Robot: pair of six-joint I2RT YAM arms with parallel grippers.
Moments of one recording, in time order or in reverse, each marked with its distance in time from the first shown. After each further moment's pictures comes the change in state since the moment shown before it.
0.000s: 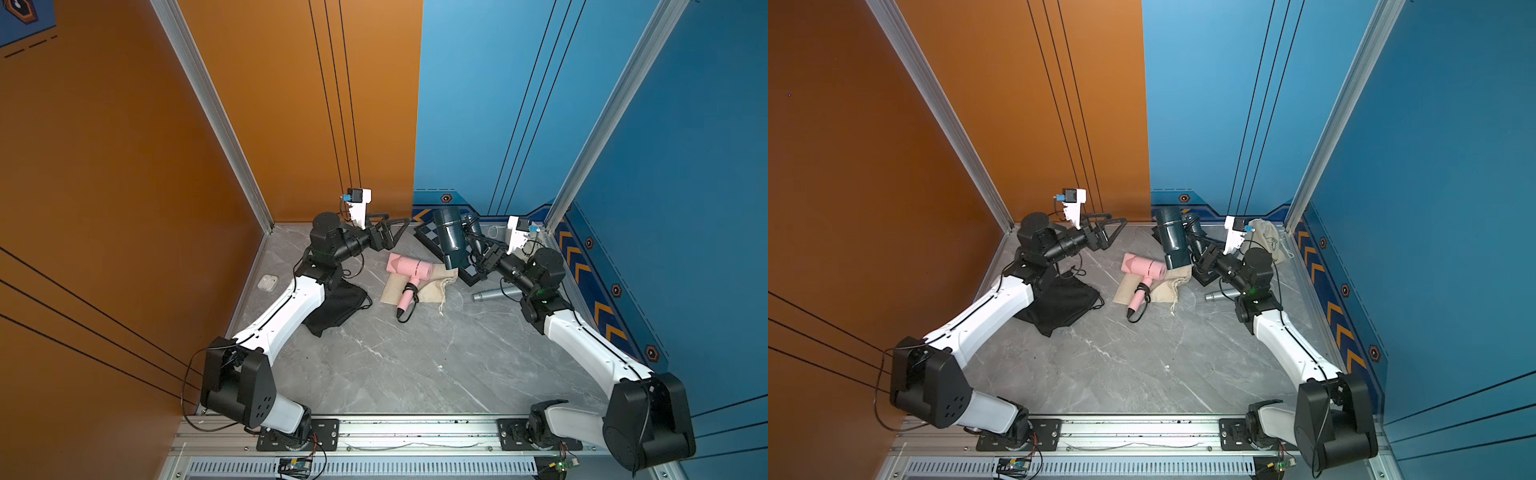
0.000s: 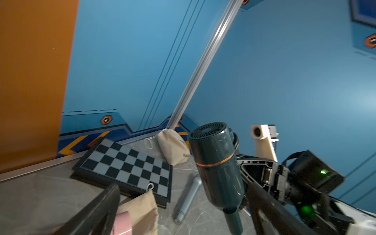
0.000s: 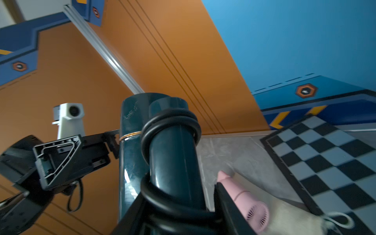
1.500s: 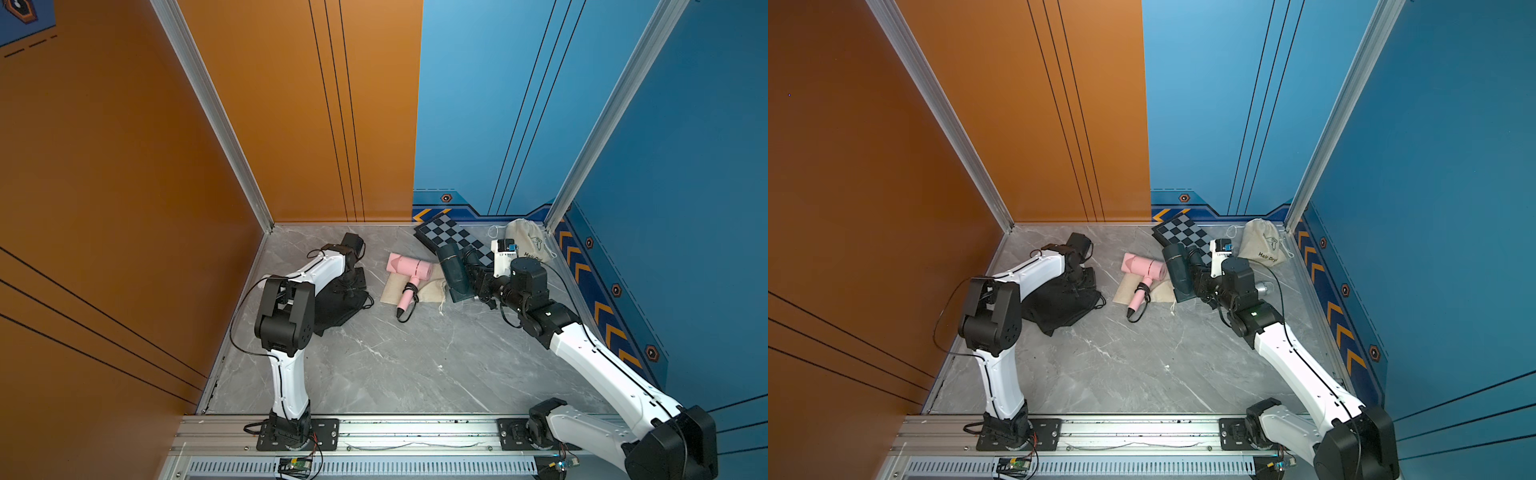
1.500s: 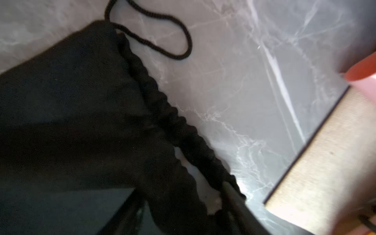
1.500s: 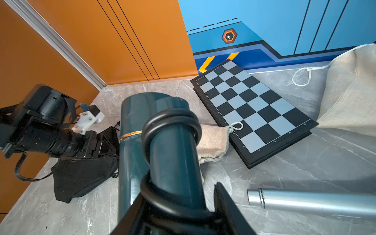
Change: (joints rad) left arm 0.091 0.533 0.253 -1.018 -0.571 -0.022; right arm 0.208 -0.143 0.032 -0.566 0.382 -0.276
